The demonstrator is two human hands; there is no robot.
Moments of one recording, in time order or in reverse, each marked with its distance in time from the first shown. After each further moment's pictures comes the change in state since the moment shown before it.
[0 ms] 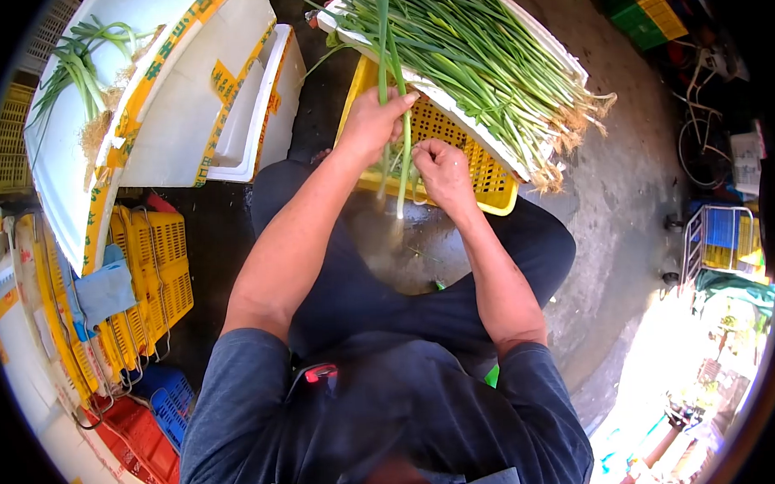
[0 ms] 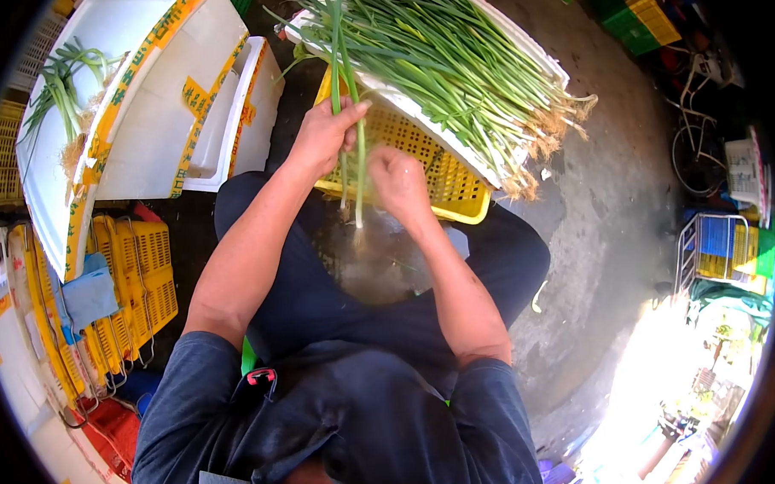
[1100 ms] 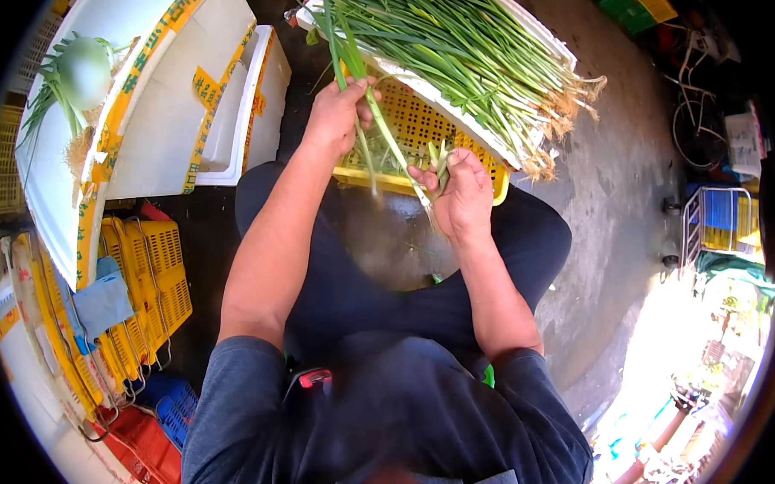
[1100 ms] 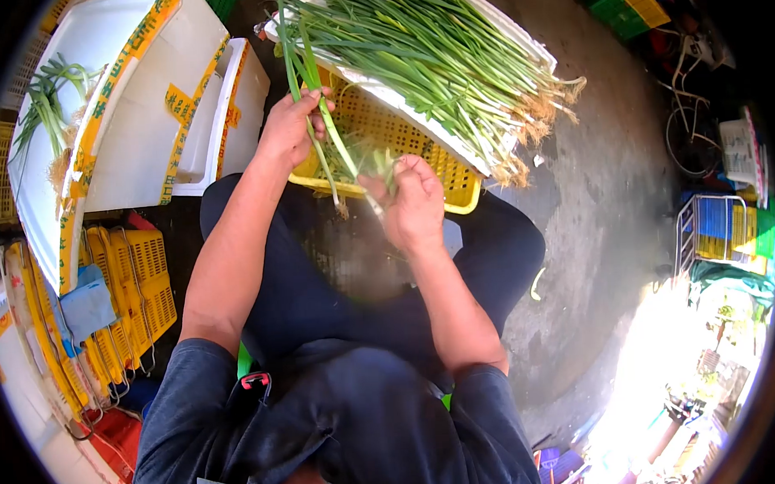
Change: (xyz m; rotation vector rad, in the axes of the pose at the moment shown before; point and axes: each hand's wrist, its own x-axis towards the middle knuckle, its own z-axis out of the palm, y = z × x) left_hand 0.008 0.003 -0.021 -0.068 0.049 -0.055; right_hand -0.052 -0.024 -0.020 1.167 0.185 0.175
